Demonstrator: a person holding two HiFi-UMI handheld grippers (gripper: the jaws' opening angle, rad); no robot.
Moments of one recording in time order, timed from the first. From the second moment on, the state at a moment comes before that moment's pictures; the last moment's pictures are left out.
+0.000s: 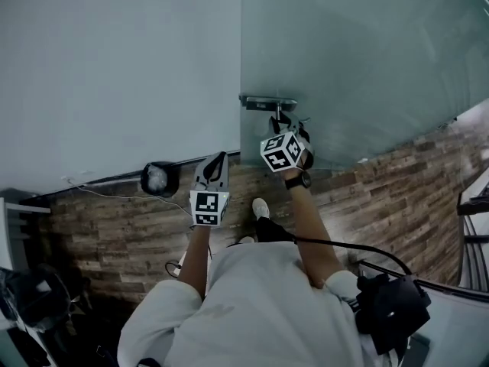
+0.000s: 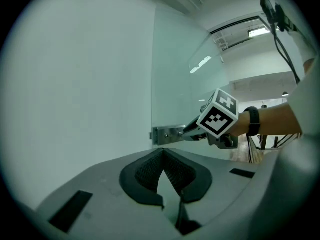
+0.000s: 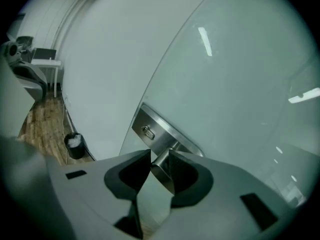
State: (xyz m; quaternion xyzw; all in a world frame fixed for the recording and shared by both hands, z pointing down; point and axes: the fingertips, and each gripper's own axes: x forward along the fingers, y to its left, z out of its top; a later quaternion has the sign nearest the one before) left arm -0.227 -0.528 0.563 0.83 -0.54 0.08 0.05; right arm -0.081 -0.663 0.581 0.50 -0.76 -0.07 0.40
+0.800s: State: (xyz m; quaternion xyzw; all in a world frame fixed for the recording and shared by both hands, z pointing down) left arm -0.171 -0.512 0.524 0.90 -0.43 0.02 0.02; right arm -0.030 -0.572 0.524 0.62 -0.77 -0.02 0.17
